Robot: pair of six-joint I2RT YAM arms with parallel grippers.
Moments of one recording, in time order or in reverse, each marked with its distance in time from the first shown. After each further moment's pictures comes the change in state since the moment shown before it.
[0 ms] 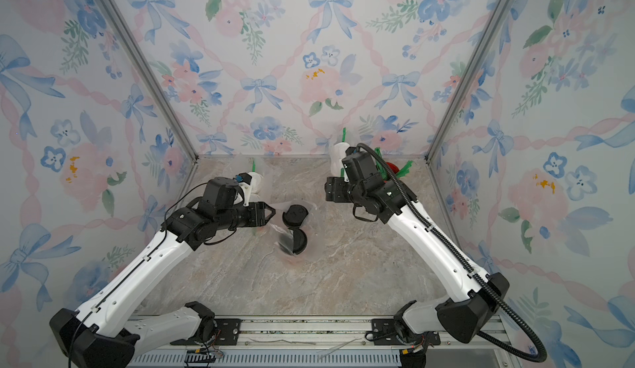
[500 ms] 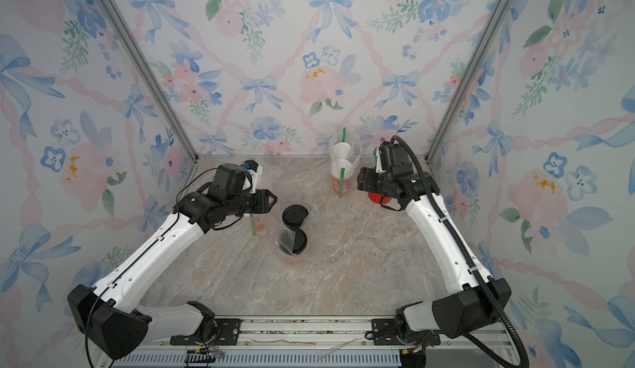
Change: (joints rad) left arm 0.000 0.125 0.136 0.000 -0.085 0.071; right arm -0.305 0.004 -0.018 -0.019 -0.084 -0.102
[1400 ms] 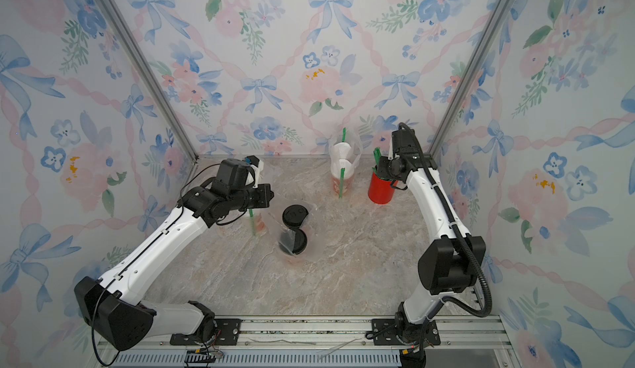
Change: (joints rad) left arm 0.000 0.043 0.040 0.009 0.001 -0.064; right arm -0.170 0.266 0.130 0.055 0.035 -0.149
